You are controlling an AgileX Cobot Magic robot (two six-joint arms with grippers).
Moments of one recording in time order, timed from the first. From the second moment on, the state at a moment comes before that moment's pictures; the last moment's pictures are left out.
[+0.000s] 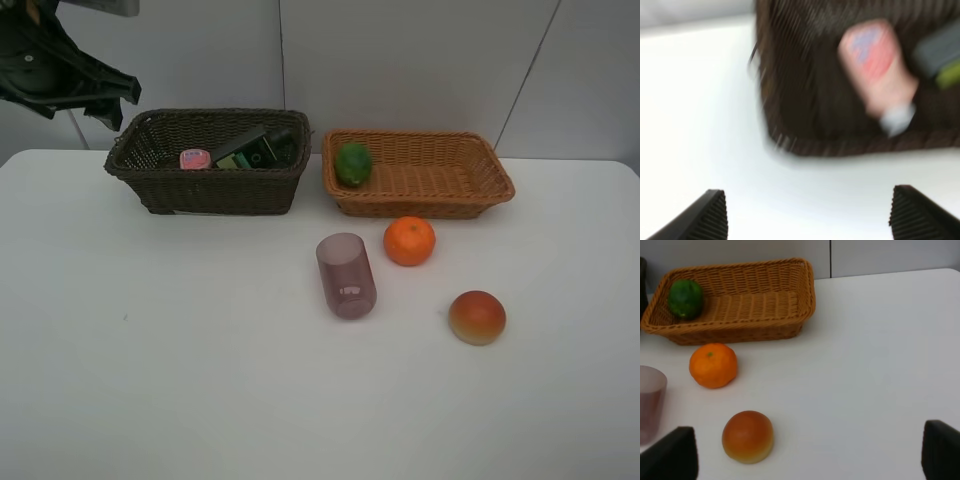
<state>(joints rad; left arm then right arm) -0.25 1.61 -1.21 0.43 0.72 -0.41 -0.01 0.00 -0.52 -0.03 1.06 0.09</state>
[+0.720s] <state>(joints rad) -0.14 1.05 -0.94 0.18 0.94 -0.14 -0.01 0.00 -0.52 -0.03 1.06 0.09</state>
